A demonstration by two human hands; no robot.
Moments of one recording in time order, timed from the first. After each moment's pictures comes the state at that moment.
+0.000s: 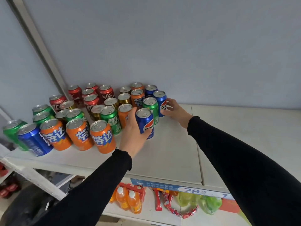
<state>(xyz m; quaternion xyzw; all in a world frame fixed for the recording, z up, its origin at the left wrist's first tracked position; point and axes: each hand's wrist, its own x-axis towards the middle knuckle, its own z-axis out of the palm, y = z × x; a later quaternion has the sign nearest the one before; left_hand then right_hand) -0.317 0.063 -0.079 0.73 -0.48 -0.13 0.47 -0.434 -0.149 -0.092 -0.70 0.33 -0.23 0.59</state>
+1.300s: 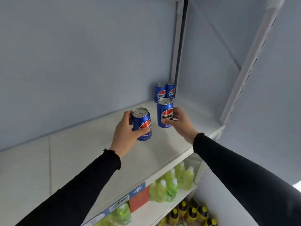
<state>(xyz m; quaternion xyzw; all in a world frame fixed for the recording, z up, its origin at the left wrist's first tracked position) -0.709 -0.120 -0.056 0.45 -0.69 -0.34 0.45 -0.948 -0.130 -0.061 -0.54 0.59 -0.49 0.34</state>
